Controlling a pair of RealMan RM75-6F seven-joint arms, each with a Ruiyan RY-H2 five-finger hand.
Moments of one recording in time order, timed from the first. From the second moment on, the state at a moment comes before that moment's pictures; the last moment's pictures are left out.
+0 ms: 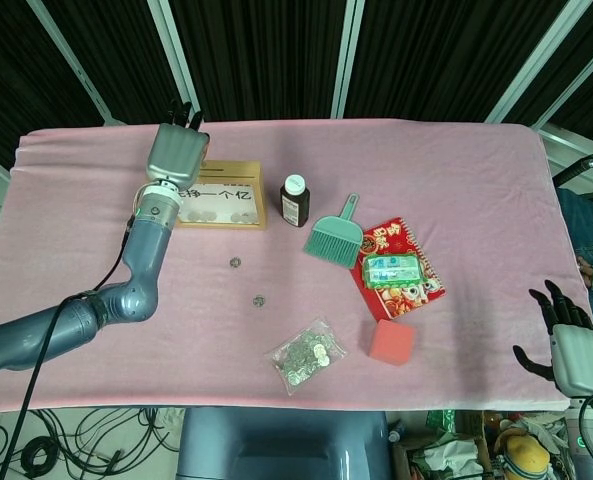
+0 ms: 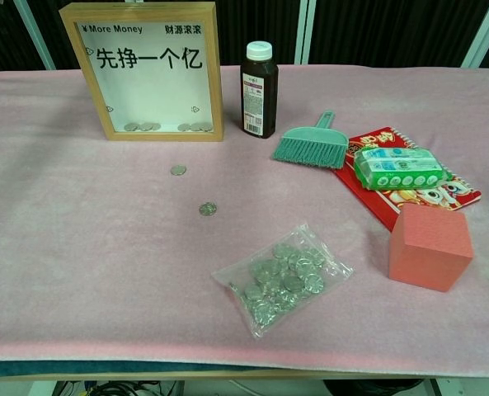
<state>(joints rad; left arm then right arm) -1.20 -1.44 -0.33 -1.22 0.51 0.90 0.90 0.09 -1.13 0.11 -1.69 -1.34 1.42 -0.09</state>
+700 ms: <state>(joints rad) -1.21 -1.44 -0.28 -1.23 0.51 0.92 0.89 0.09 -1.13 0.11 -1.69 -1.34 1.41 -0.09</state>
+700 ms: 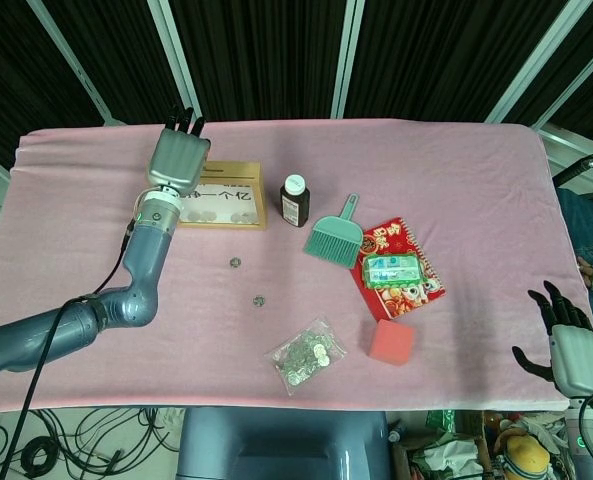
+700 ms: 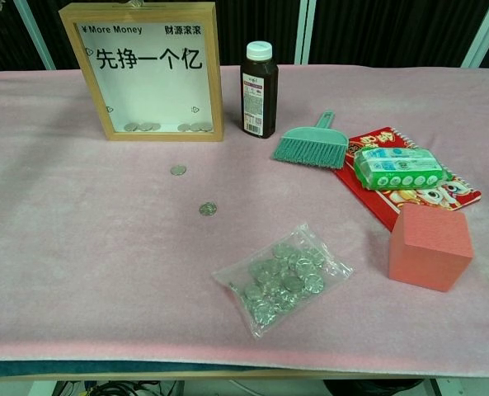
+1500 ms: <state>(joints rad) -1.22 -1.45 -0.26 -1.21 0.52 0.91 0.88 0.09 -1.13 0.11 -1.70 -1.33 1.41 -0.08</state>
